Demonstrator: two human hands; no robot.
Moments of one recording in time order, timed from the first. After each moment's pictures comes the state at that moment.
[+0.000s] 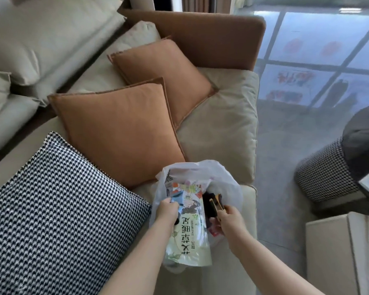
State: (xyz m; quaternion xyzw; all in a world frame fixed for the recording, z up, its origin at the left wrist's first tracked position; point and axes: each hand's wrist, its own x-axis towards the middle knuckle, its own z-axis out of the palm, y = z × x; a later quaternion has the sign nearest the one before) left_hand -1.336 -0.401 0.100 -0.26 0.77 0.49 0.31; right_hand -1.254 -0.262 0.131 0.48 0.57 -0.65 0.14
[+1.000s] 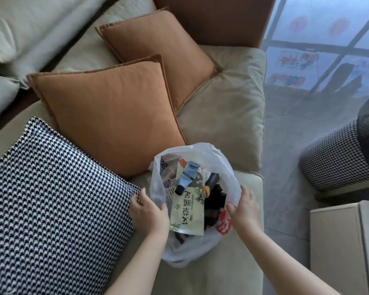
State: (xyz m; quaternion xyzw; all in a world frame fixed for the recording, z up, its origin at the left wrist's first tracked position) left_hand -1.319 -0.439 0.085 -0.19 0.95 0.21 0.12; right_hand -1.256 -0.246 0.088 0.38 0.84 -0.37 0.11
